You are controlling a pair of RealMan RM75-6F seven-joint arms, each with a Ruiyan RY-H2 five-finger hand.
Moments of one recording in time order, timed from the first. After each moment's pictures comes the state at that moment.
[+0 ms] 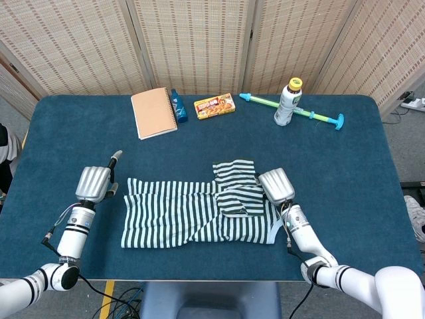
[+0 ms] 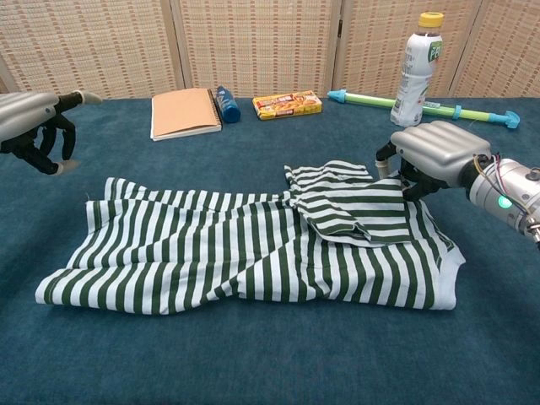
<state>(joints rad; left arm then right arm) -0.62 -1.51 -0.20 -1.27 1.14 1.09 0.27 0.67 -1.76 0.19 -1.03 -1.32 1.00 -0.33</state>
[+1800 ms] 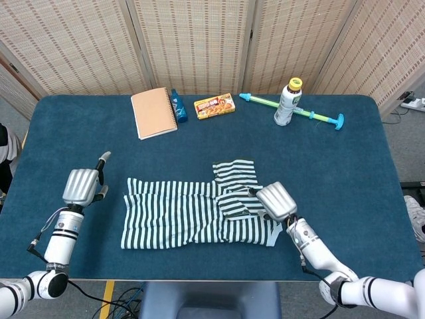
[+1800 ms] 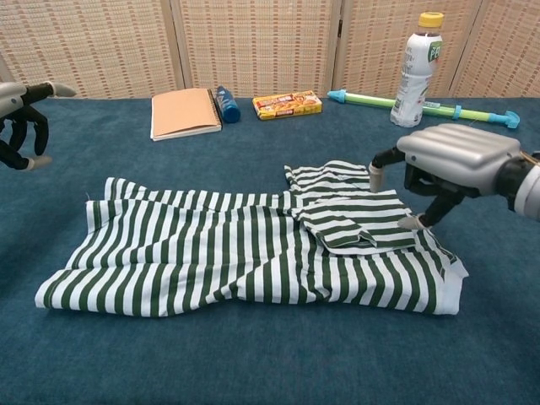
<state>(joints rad) -0.57 -1.42 -0.20 -1.39 1.12 1.12 0.29 0.63 -1.49 0.07 -1.46 -1.34 1.01 -0.37</state>
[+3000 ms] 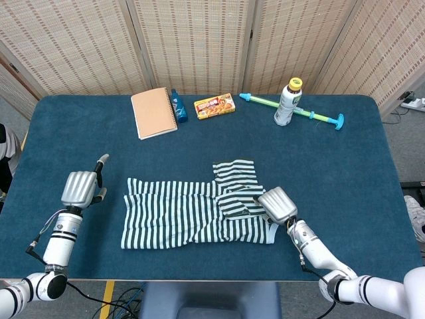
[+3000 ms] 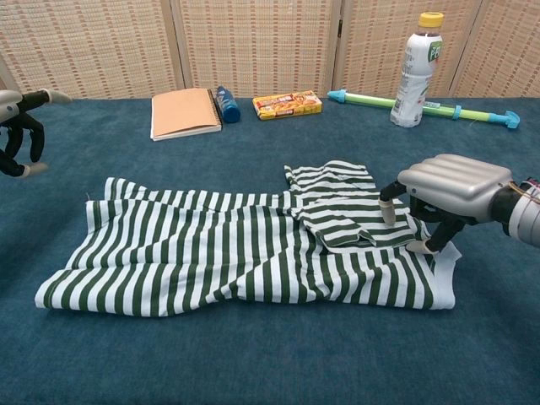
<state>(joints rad) -0.55 -1.42 -0.19 -1.37 1.12 1.11 0.27 0.64 -1.55 0.05 -1.34 -1.34 0.95 -0.37</state>
